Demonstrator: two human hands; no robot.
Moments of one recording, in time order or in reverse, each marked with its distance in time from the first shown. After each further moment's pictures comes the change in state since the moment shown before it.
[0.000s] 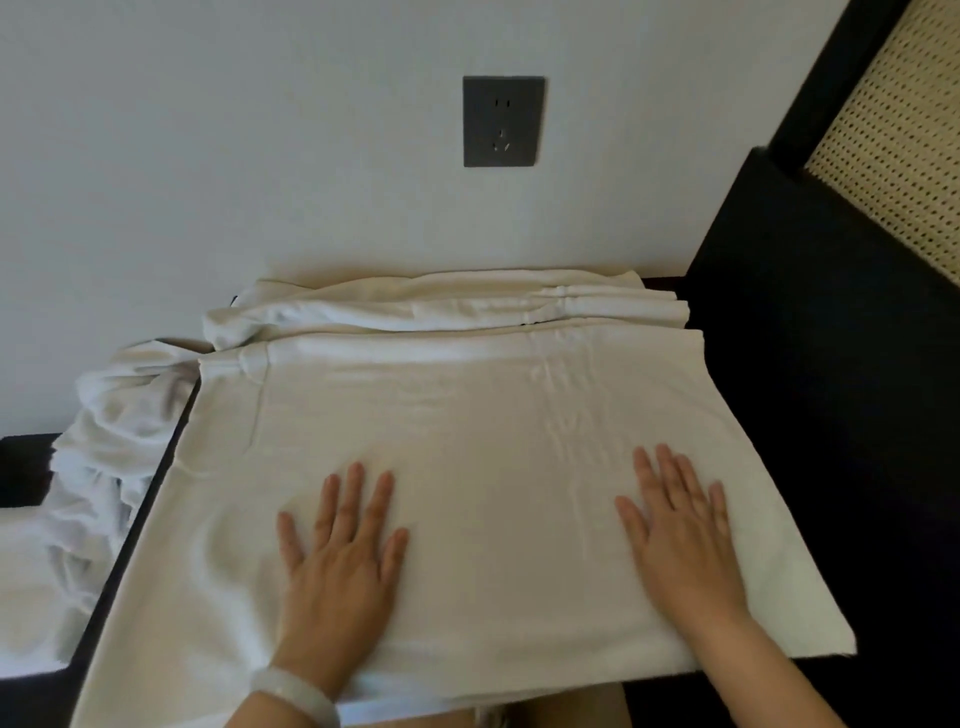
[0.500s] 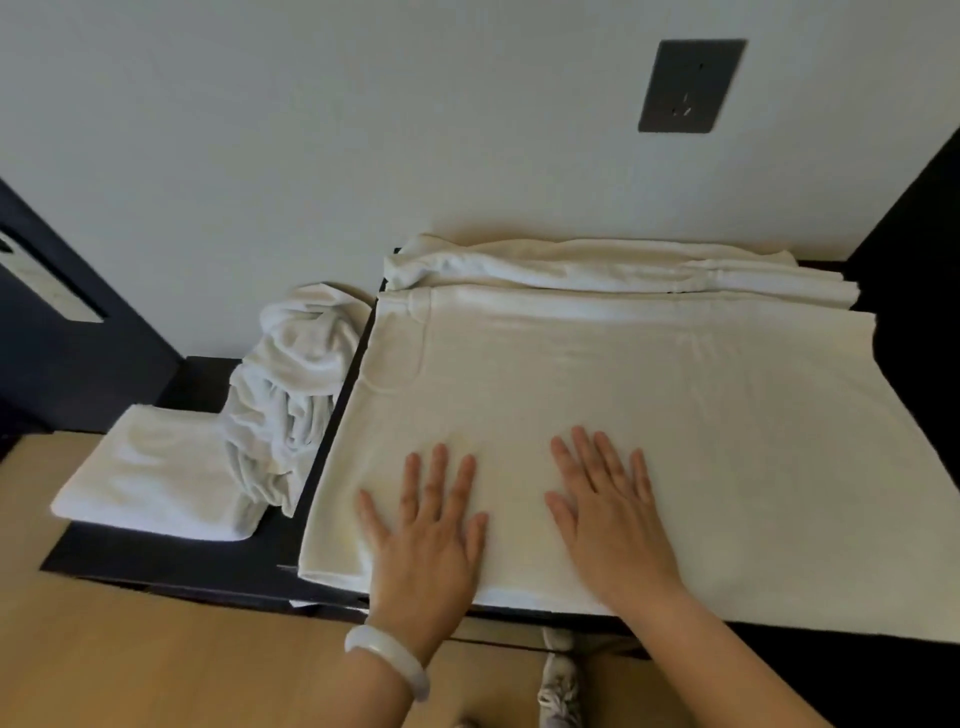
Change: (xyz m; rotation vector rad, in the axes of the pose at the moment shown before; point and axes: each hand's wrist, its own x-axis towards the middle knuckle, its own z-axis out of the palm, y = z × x) left_hand -0.076 -0.057 -0.013 0.010 0.009 -0.067; right_hand -0.063 -0.182 0.029 -0.012 -0.058 -0.442
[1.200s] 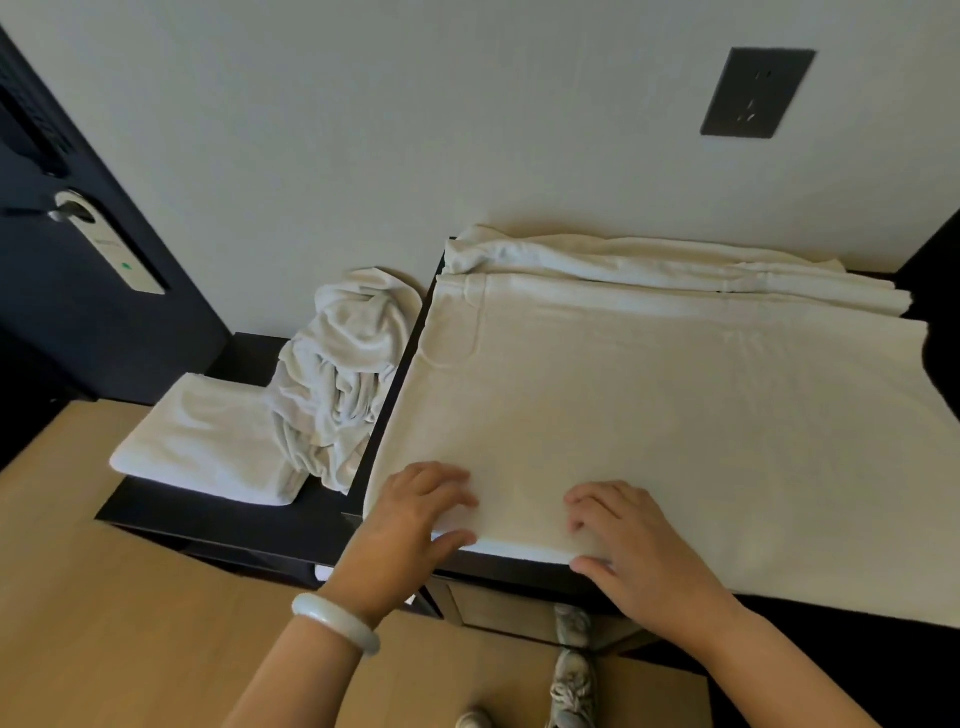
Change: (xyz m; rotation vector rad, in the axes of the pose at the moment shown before) left_hand -0.029 -0.088 -0.019 -0.399 0.079 0.325; right_hand -0.046 -0.015 -0.006 0.284 0.028 -0.459
